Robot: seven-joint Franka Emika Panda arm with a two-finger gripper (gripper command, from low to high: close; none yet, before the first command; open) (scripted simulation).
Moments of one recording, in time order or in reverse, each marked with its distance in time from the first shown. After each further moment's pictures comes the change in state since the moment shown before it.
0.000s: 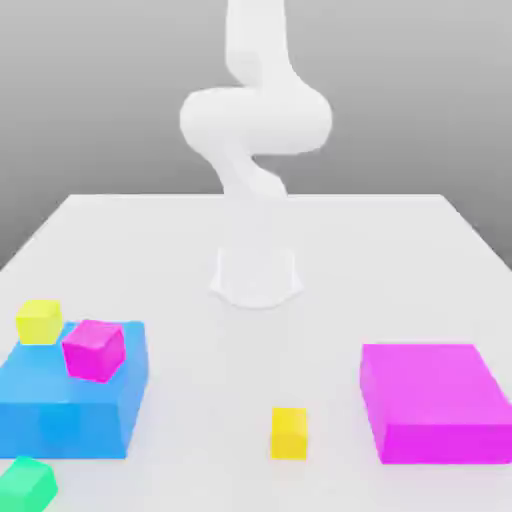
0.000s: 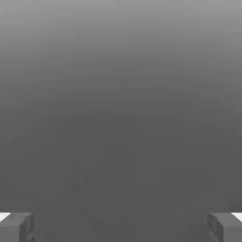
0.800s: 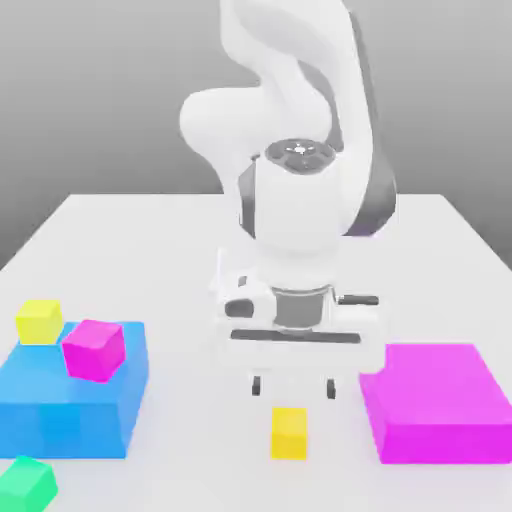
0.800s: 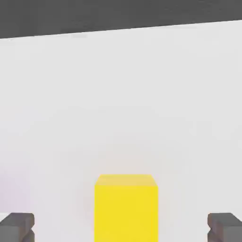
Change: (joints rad) arm 0.065 0.876 0.031 -0.372 -0.039 0.534 0.182
